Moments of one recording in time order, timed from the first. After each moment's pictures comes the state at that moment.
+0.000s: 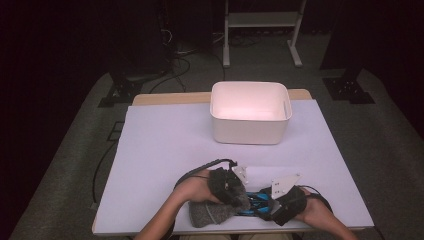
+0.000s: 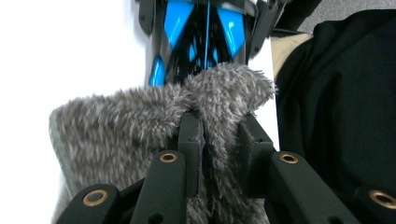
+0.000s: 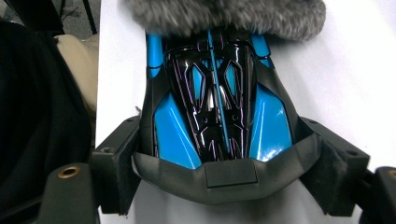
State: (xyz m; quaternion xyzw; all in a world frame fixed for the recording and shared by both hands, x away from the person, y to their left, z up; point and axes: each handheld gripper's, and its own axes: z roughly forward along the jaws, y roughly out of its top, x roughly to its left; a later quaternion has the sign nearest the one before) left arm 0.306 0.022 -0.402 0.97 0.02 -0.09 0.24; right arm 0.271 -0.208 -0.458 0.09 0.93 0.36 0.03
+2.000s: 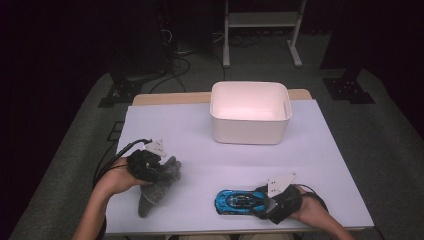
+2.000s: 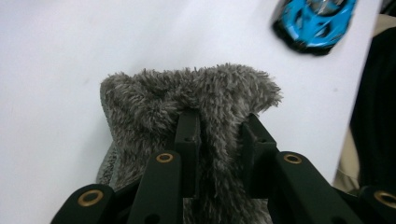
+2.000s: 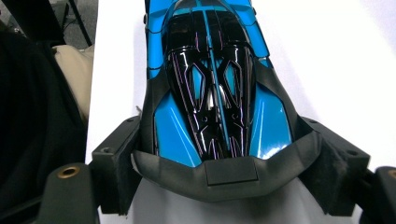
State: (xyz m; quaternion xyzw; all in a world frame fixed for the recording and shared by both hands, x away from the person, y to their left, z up) left arm 0.325 0.212 -0.360 0.94 0.21 0.03 0.26; right arm 0.276 -0.199 -0.461 0.09 0.92 0.38 0.03
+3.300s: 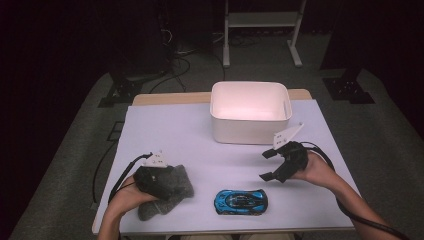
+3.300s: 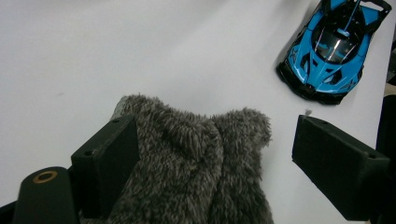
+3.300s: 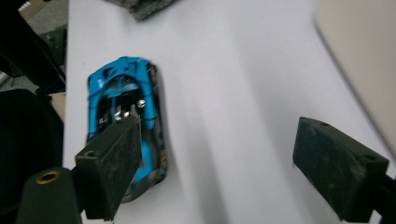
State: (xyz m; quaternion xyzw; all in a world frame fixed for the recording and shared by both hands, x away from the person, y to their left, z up) left arm 0.303 0.207 -0.402 0.89 0.26 0.06 0.38; right arm 0.357 -0.214 -0.379 0.15 0.92 0.36 0.00
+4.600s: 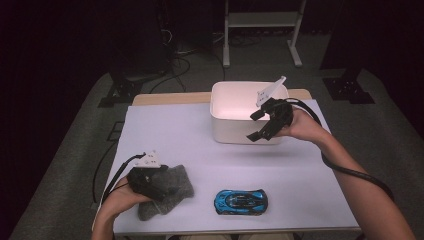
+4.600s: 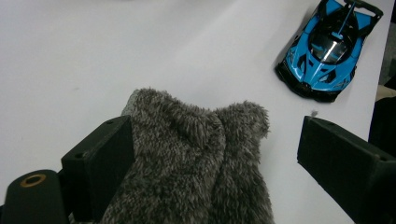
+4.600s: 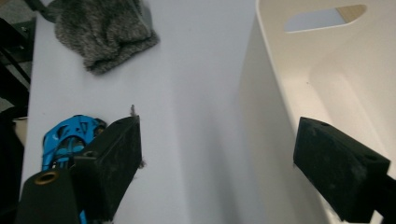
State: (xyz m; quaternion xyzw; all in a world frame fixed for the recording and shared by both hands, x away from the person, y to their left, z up) left arm 0.298 0.219 -0.396 0.88 0.26 0.07 0.39; right arm 0.434 -0.176 -0.301 0.12 0.93 0.34 0.03
